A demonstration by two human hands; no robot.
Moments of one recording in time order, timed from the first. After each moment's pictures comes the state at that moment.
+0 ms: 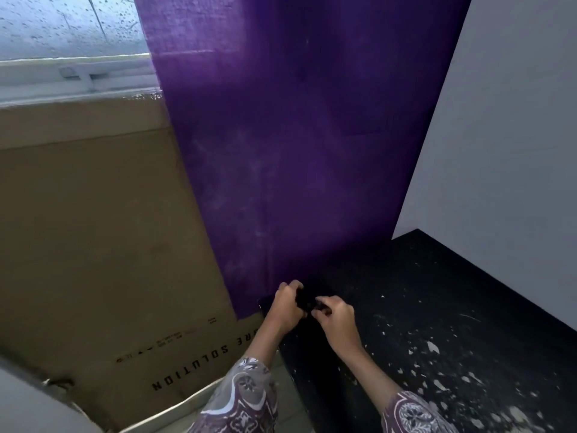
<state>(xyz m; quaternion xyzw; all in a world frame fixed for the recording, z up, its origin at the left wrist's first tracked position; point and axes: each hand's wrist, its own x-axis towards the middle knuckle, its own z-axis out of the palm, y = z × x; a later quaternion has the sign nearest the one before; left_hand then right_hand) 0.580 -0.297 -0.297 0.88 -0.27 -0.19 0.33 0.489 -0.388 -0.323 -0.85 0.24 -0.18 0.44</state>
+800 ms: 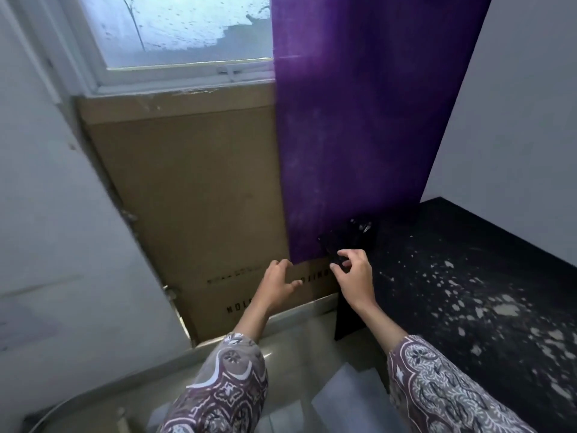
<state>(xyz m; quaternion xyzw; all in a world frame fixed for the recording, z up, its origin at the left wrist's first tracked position) 0.445 -0.031 -0.259 0.90 -0.25 -0.08 0.35 0.362 -0.181 -0.260 -0.83 0.22 -0.28 0.42</state>
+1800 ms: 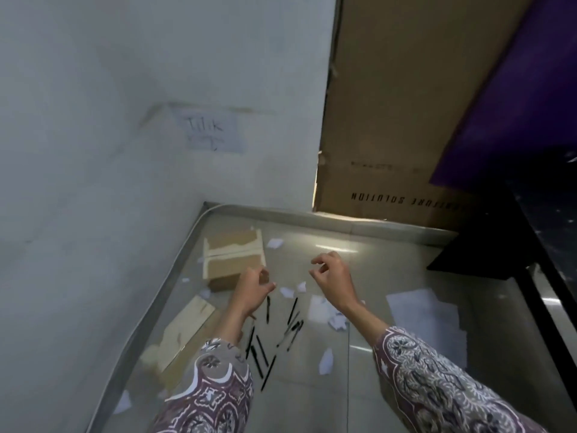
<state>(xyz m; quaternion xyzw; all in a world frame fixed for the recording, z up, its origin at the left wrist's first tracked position) 0.160 0.382 -0.373 0.89 0.13 -0.12 0.42 0.184 0.197 -0.369 -0.90 -0.02 0.03 0.43</state>
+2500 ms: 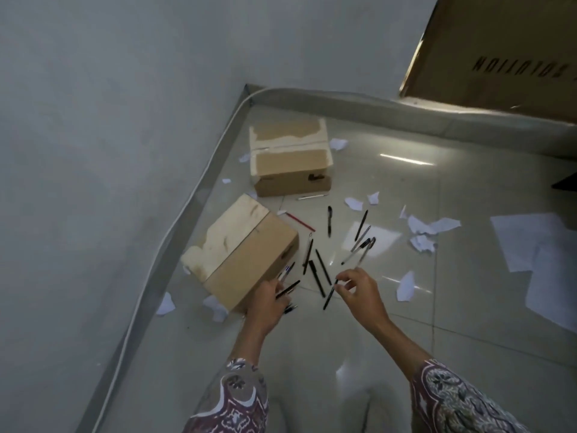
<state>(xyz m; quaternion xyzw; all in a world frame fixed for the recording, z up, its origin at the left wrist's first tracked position) -0.001 0.547 -0.735 0.86 0.23 -0.22 0.40 0.044 0.352 -0.731 -0.89 0.01 0.19 0.42</state>
